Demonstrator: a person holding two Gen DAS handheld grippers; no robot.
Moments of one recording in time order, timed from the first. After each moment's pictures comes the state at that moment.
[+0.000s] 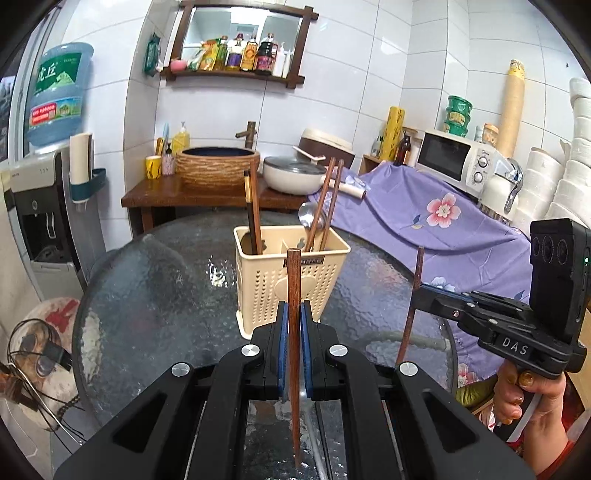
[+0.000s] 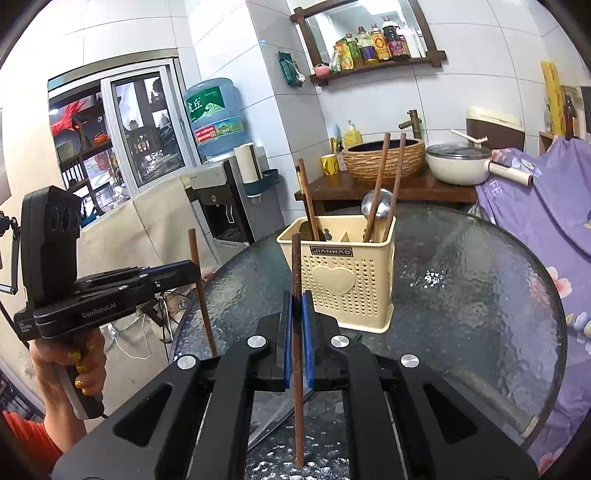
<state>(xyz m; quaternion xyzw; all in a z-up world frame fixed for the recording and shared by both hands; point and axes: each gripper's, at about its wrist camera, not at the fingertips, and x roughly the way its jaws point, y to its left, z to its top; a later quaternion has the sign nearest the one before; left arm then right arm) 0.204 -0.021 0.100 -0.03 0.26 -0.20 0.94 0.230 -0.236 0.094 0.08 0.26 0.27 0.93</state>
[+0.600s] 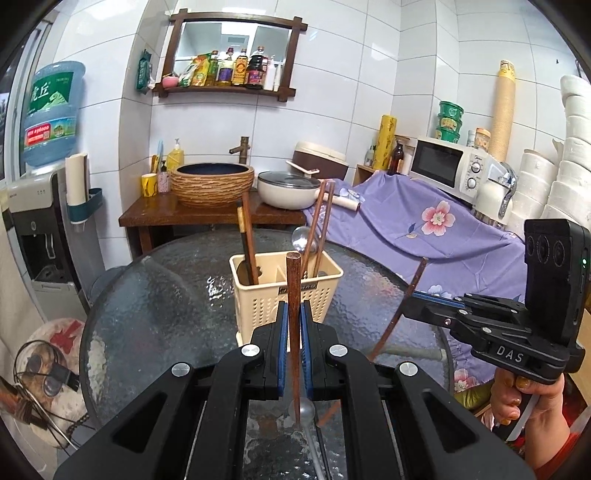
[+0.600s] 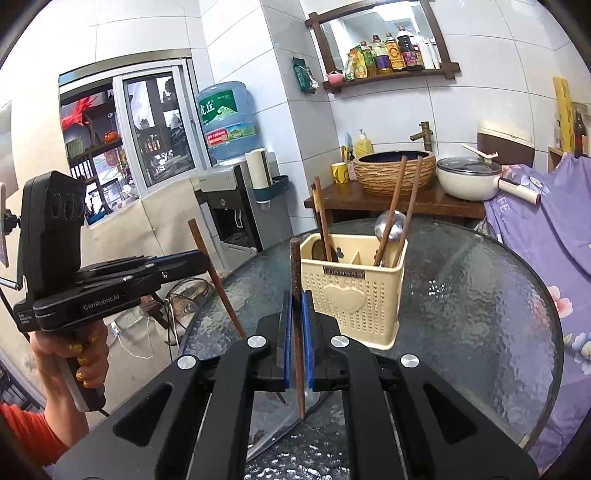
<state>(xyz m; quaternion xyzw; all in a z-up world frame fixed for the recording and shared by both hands) 0.208 -0.020 0.127 -0.02 0.24 -0.21 0.95 0.238 -0.232 0.118 0.06 0.24 0.29 0.92</state>
